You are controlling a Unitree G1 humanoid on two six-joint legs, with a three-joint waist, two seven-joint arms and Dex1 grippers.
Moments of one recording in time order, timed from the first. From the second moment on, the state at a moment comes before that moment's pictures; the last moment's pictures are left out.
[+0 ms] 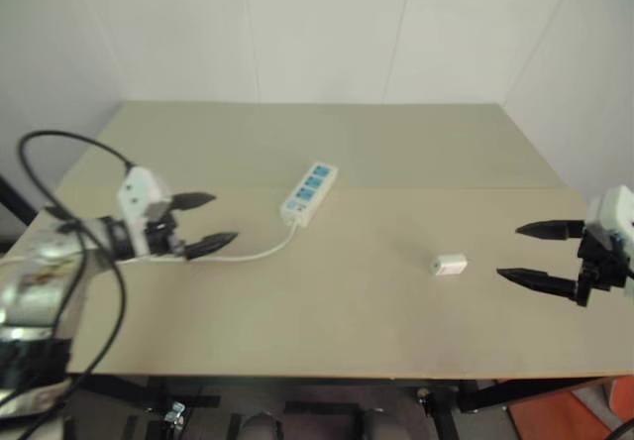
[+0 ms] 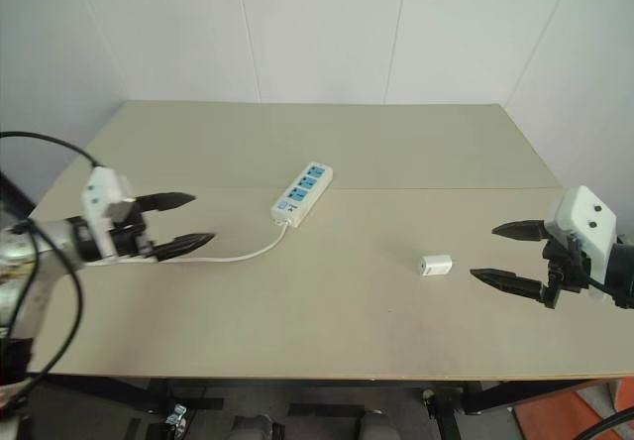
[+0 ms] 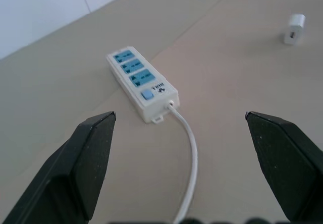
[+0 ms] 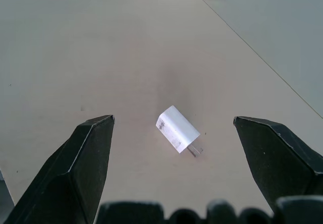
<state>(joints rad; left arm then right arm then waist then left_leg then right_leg) -0.47 0.73 0.12 -0.06 -0.39 0.47 -0.89 -0.07 -1.11 -0.49 -0.19 0.49 0.45 1.21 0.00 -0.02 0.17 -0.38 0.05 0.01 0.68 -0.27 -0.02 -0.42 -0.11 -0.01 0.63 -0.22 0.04</state>
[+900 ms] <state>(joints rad) -0.88 0.16 -0.02 0.63 -0.12 0.28 -0.37 -0.06 -1.08 -0.50 -0.27 0.53 0.46 1.16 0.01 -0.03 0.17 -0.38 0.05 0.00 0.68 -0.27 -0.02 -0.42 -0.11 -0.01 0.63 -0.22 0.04</state>
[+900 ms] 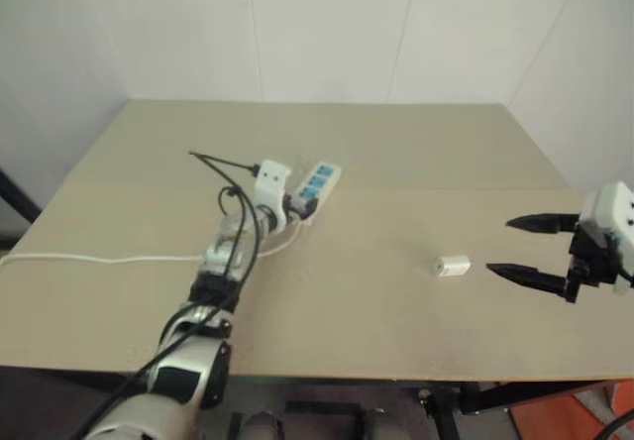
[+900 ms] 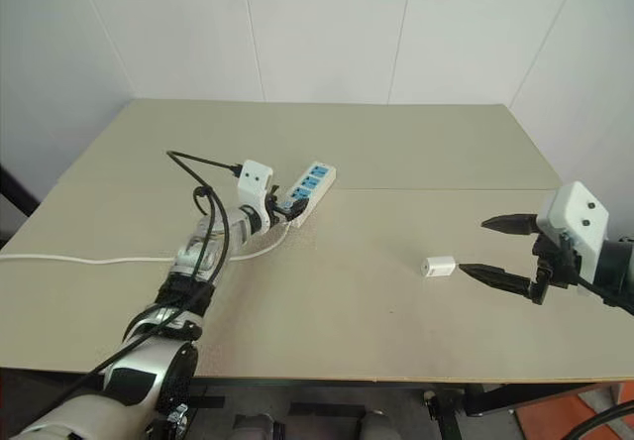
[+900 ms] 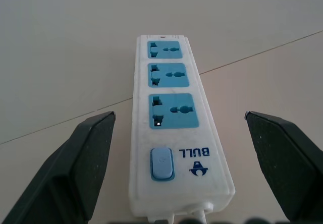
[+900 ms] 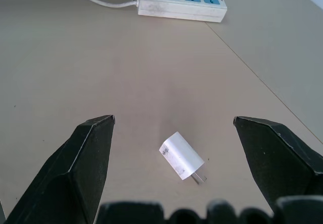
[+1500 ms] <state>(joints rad) -0.95 0.10 0.00 1.03 -0.07 -0.01 -0.32 -0.03 -1.07 -0.53 -0.33 0.57 0.49 1.13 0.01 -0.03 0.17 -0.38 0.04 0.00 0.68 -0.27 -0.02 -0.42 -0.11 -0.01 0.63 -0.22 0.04</state>
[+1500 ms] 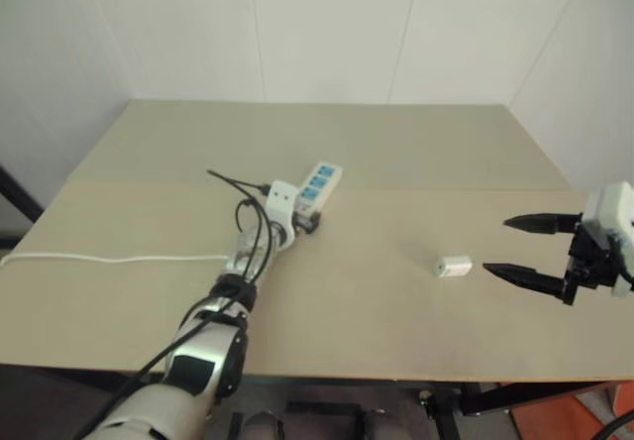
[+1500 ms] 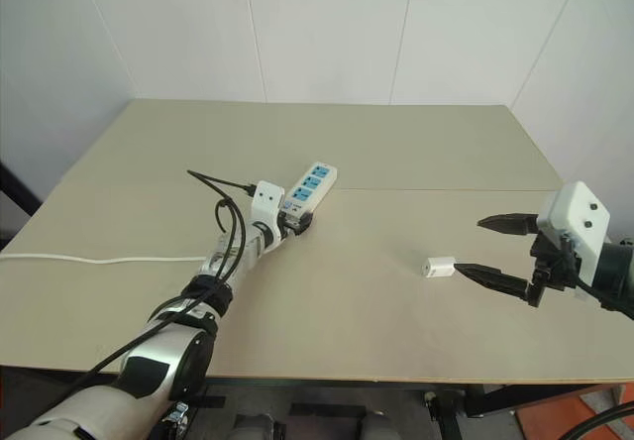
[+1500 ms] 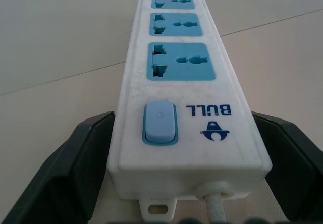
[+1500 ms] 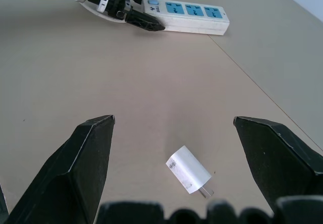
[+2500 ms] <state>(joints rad) -0.81 0.31 -0.11 0.88 -0.07 -0.17 -1.14 -0.05 -1.10 -0.52 -0.36 0.64 0.54 1.11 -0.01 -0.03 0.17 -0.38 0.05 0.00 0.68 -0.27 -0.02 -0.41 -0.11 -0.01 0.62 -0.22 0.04</state>
